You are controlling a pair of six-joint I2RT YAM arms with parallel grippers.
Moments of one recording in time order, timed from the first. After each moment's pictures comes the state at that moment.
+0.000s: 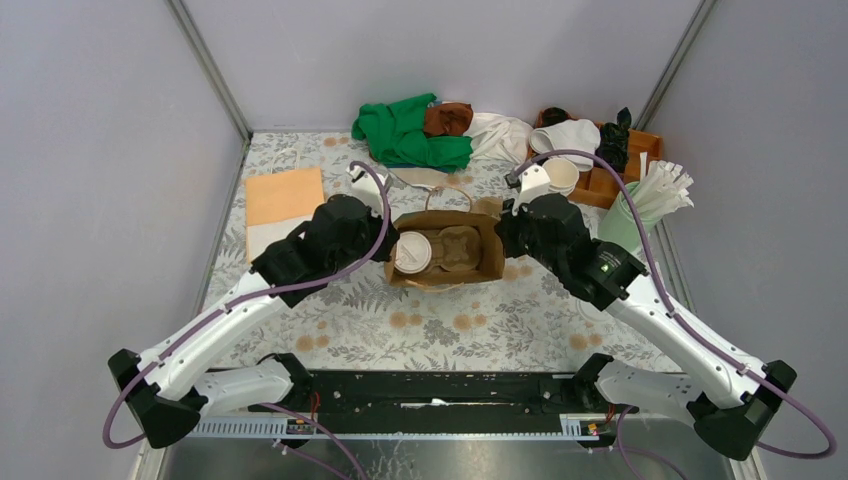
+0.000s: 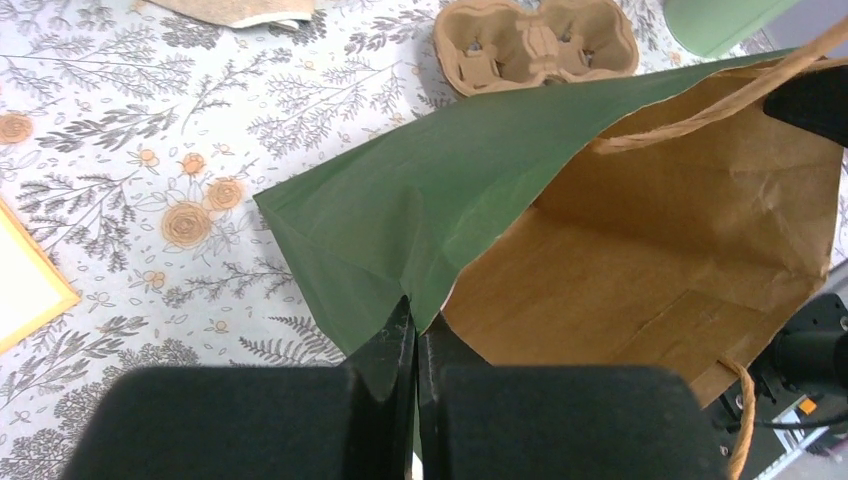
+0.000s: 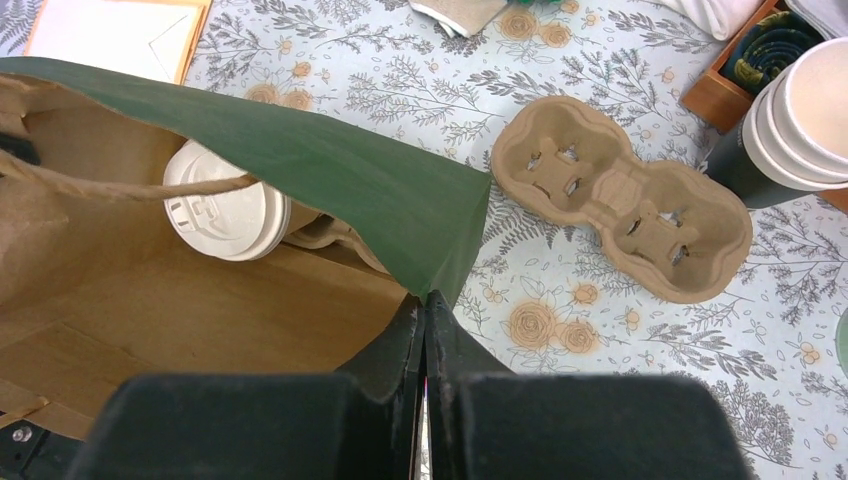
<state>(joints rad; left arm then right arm) -0.79 1.05 1.11 -0.55 -0.17 -0.35 0.75 1.03 1.07 -0.53 0.23 0.23</state>
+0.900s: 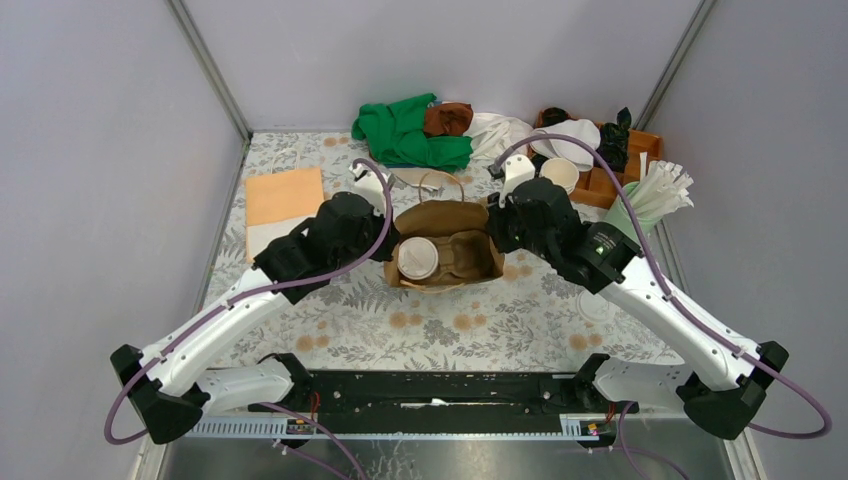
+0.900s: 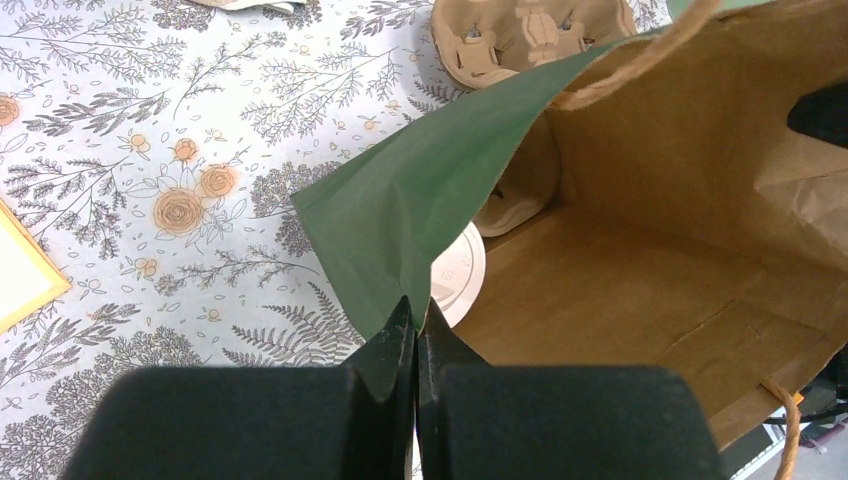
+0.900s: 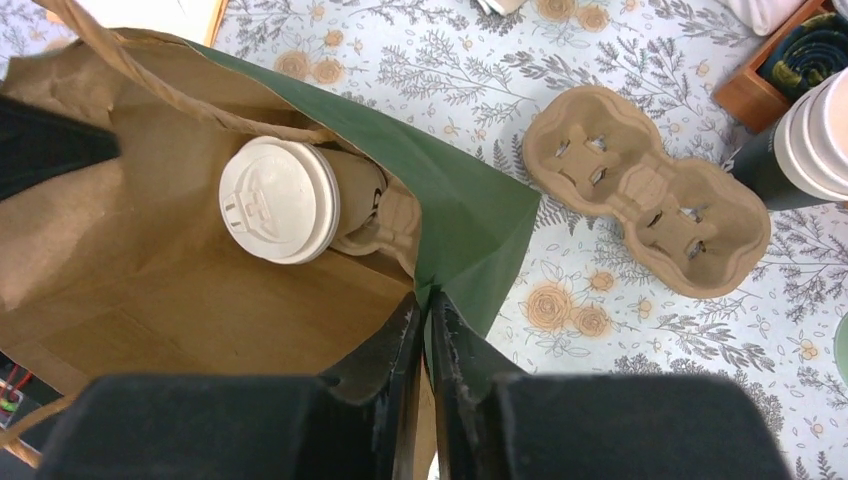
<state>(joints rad) -0.81 1.07 1.13 -0.59 -0.16 -0.37 0.81 1.14 1.29 -0.72 0.22 0.24</state>
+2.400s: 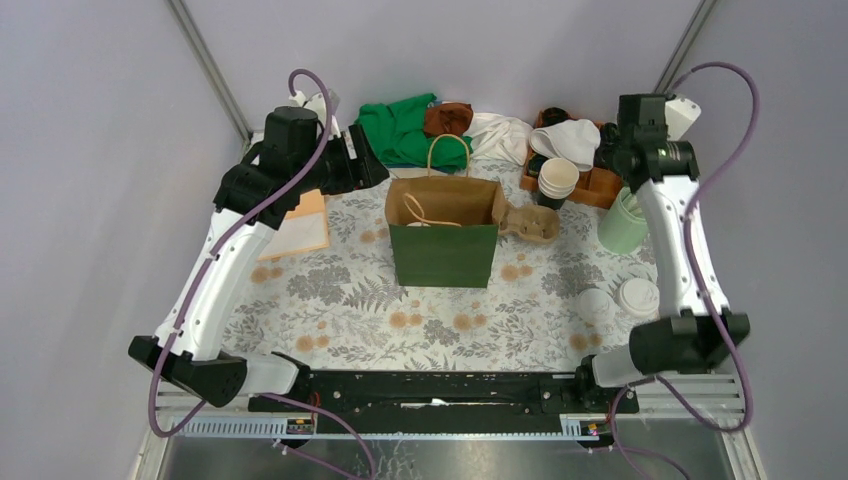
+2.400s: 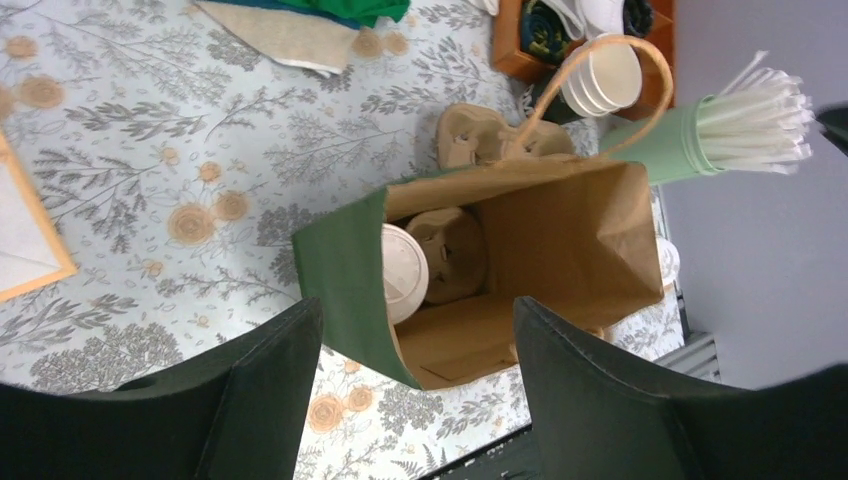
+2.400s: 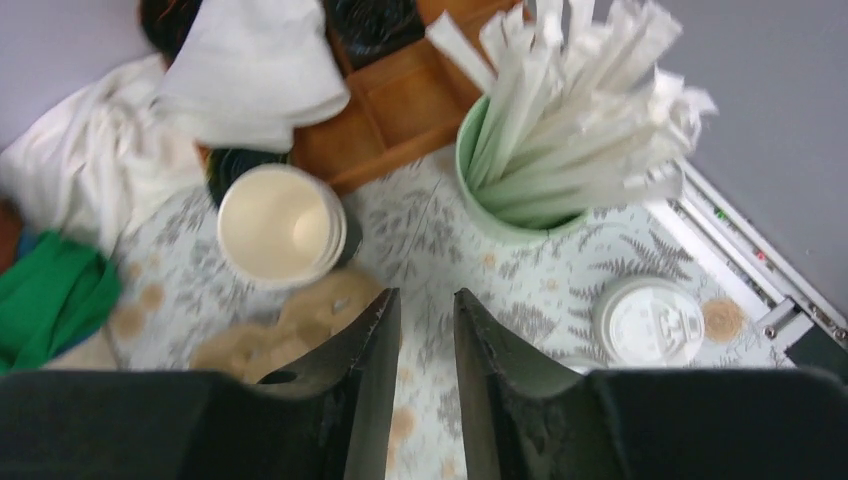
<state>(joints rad) -0.42 1.32 1.68 -0.91 0.12 -0.52 0.05 1.40 1.66 -1.01 0.50 0.59</state>
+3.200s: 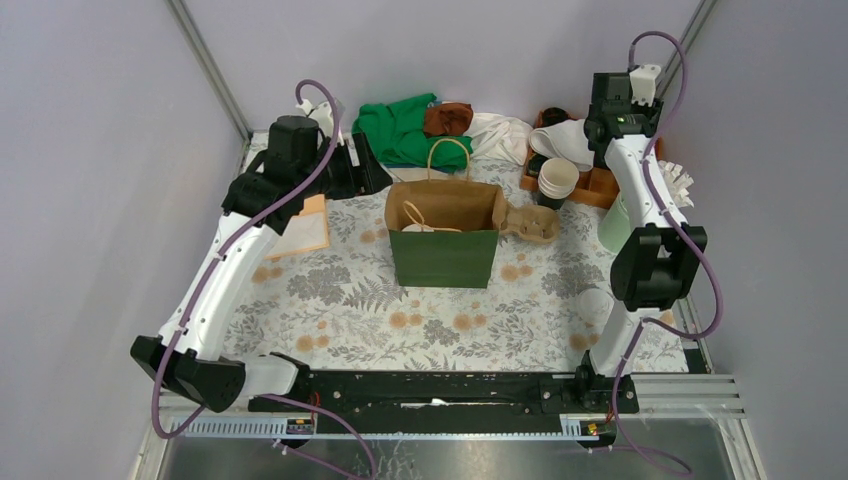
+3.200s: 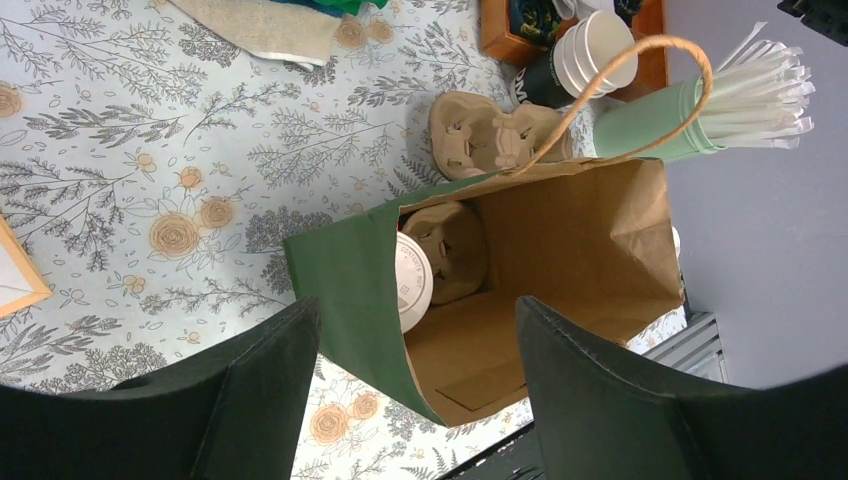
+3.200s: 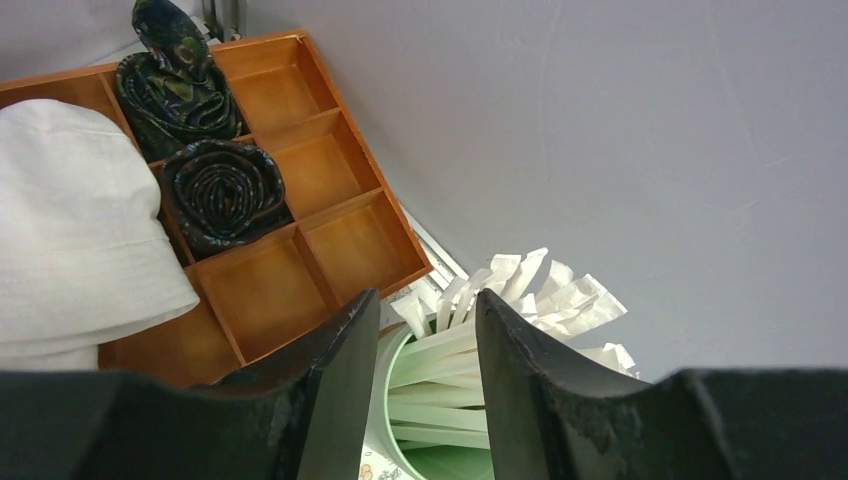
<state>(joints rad) -0.37 1.29 1.54 -0.78 0.23 -0.48 0.02 1.87 1.83 -0.62 0.91 0.13</state>
